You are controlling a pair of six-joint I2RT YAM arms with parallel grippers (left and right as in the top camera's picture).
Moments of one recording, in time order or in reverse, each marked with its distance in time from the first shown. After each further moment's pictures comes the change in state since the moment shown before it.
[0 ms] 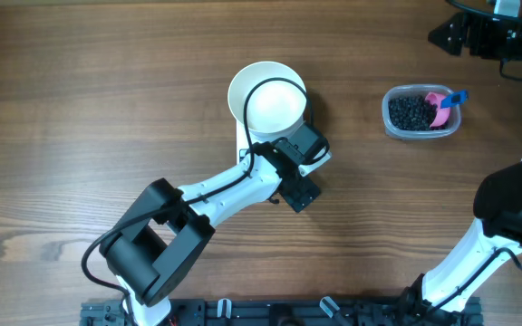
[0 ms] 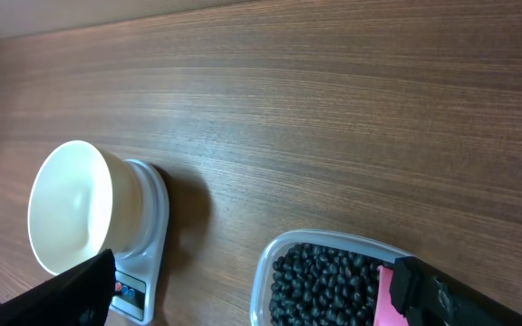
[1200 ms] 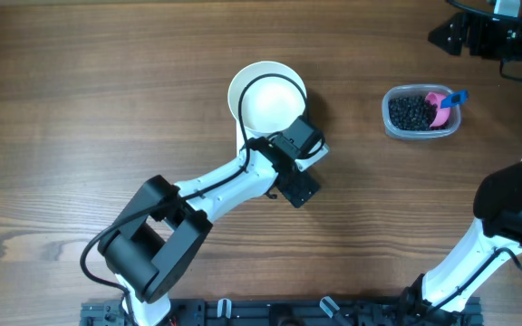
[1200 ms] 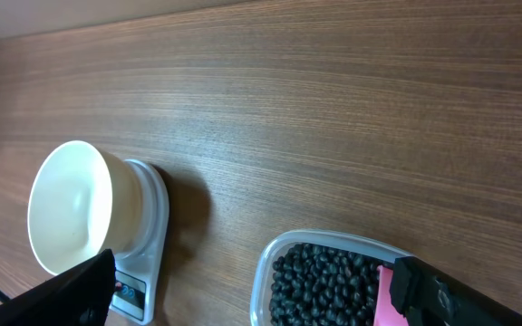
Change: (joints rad) left arm 0.038 0.009 0.011 0.010 0.043 0.000; right arm 0.000 0.000 0.000 0.000 0.000 0.000
